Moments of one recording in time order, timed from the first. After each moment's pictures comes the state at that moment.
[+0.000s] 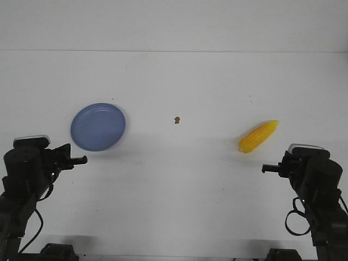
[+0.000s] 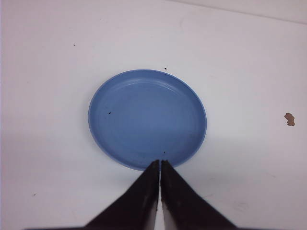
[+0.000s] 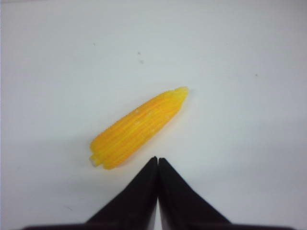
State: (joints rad) left arm -0.05 0.81 1.01 -0.63 0.01 -0.17; right arm -0.04 0.75 0.85 -0.65 -0.01 0.11
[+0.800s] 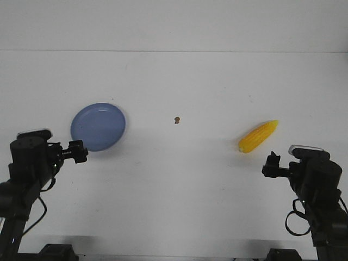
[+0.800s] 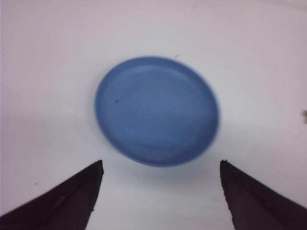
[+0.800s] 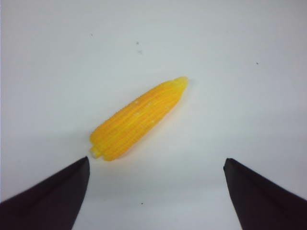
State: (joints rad) left arm 0.00 0.96 1.04 -0.63 0.01 -0.20; right arm -0.04 0.75 0.85 -0.67 -0.01 0.13
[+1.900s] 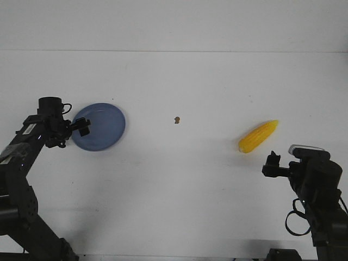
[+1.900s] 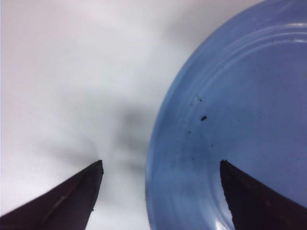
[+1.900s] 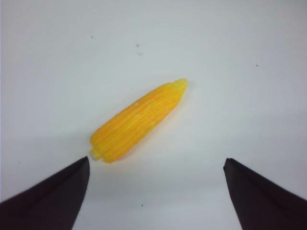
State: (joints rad) left arm 0.16 1.79 1.30 -0.52 0.03 -0.23; right arm -0.04 0.75 0.85 -0.67 -0.01 0.13
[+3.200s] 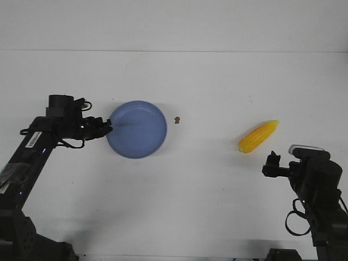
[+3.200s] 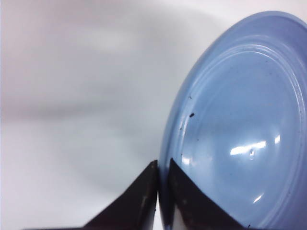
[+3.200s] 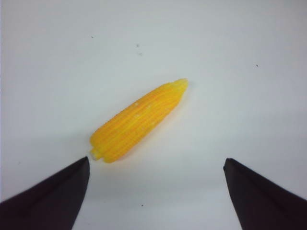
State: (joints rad) left arm -0.02 1.58 1.27 -0.58 0.53 -0.19; right arm -0.04 0.75 0.85 -0.67 -0.01 0.13
